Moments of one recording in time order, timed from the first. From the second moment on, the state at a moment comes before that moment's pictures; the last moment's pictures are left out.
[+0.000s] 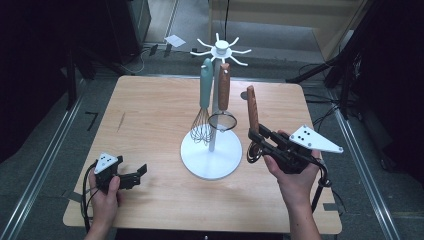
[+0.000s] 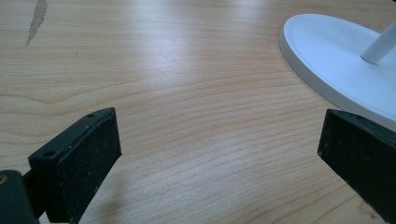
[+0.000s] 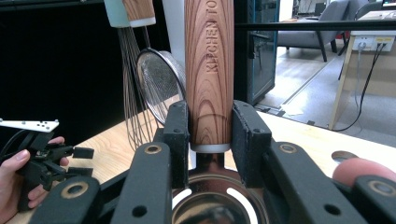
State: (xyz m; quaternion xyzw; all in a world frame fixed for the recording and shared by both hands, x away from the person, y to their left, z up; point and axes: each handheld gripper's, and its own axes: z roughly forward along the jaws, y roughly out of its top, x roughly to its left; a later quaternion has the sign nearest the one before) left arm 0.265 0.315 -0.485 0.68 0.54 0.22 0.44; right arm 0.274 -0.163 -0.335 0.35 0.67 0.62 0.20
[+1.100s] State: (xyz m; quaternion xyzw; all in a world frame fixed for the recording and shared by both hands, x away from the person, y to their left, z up) left arm 0.264 0.314 -0.485 0.68 0.54 0.23 0.43; right arm 0.274 -0.158 -0.305 0.33 0.65 0.64 0.22
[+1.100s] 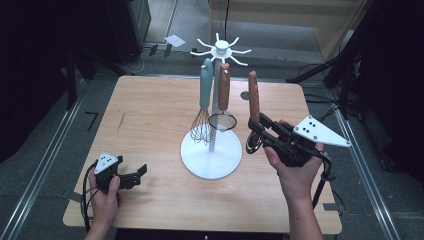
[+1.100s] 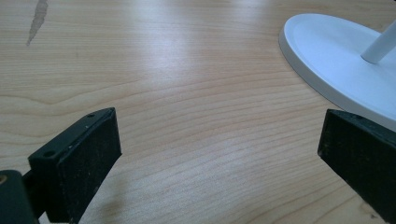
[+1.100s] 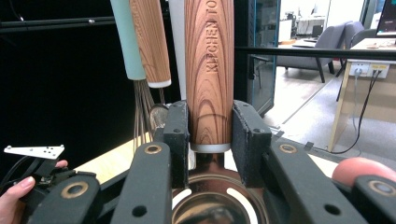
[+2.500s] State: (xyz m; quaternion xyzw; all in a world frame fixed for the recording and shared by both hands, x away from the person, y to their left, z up) left arm 0.265 0.314 -0.485 0.69 0.53 0.22 0.43; right arm 0.278 -0.150 -0.281 0.32 0.64 0.66 0.23
